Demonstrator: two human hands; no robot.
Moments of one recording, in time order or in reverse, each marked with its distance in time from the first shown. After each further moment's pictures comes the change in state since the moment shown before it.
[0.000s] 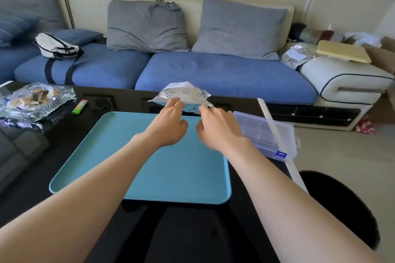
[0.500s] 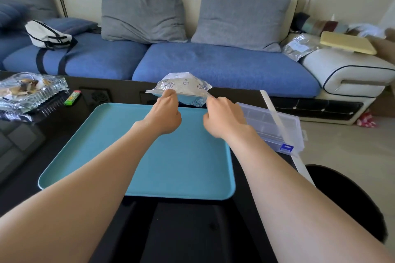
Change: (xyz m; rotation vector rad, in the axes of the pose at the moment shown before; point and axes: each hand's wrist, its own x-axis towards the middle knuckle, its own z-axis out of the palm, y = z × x) left_hand 0.024 -0.031 0.020 0.128 0.016 0.004; right_hand 0.008 0.009 0.006 0.033 -0.071 0.108
